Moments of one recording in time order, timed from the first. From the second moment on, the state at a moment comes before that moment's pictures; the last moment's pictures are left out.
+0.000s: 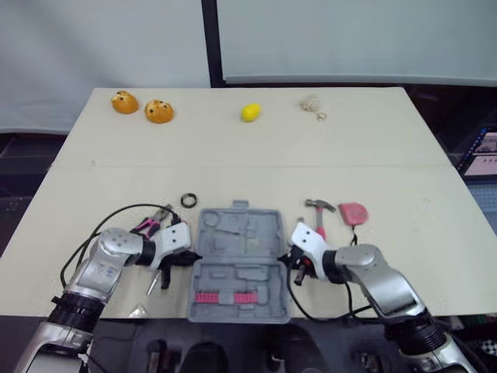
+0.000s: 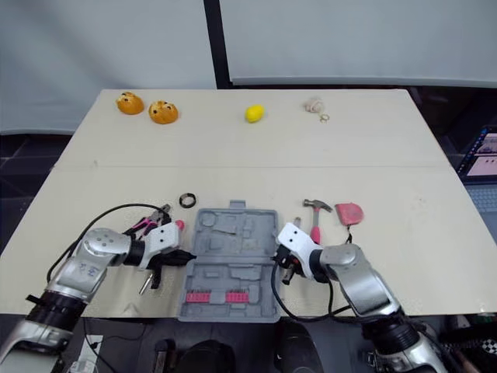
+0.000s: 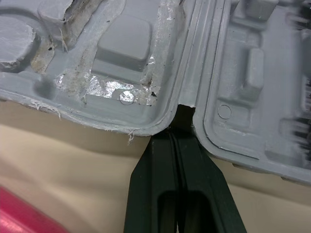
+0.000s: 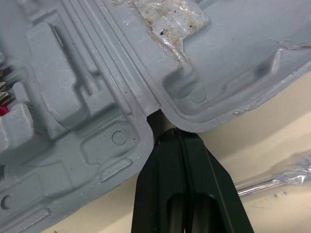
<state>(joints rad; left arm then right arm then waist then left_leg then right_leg) -0.32 0.69 -0.17 0.15 0.02 0.22 -1.13 -0.28 -0.48 0.30 -0.25 0.00 0.81 0.88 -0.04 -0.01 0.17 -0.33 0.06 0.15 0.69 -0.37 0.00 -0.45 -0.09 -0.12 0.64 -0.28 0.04</state>
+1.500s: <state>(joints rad) -0.23 0.73 -0.19 0.05 -0.01 0.22 -1.12 -0.18 -0.60 0.29 -0.40 0.12 0.87 0.82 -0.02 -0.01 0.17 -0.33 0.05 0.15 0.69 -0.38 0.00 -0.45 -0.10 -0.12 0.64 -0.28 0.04</state>
